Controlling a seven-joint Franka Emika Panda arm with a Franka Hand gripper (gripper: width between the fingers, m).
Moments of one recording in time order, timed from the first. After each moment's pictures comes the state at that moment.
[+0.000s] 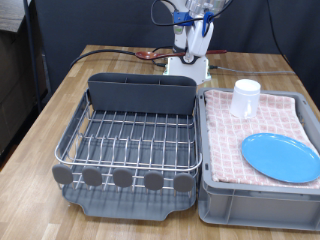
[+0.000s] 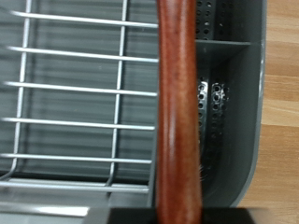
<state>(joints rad) -0.01 -0.51 0.06 -2.79 -0.27 2.24 2.48</state>
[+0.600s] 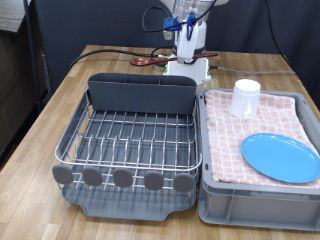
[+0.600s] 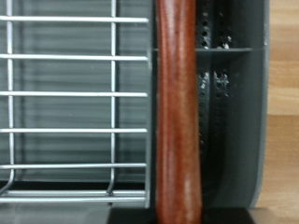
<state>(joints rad) 0.00 -0.51 -0.05 -2.83 -0.21 2.31 2.42</state>
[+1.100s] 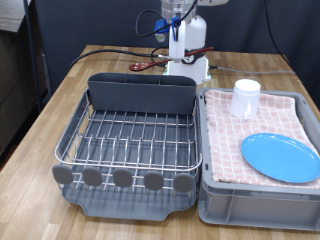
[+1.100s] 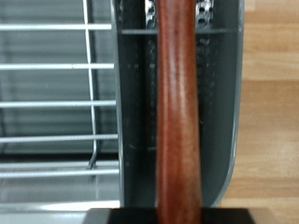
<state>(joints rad) 0.03 -0.53 -0.18 -2.83 -0.07 2.27 2.25</state>
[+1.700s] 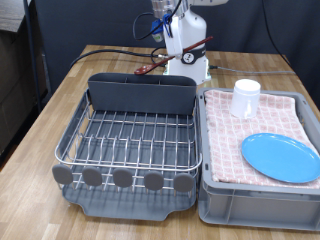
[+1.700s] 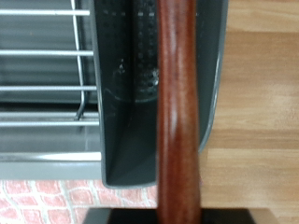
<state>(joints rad) 0.06 -0.55 -0.29 -2.82 0.09 2.20 2.07</state>
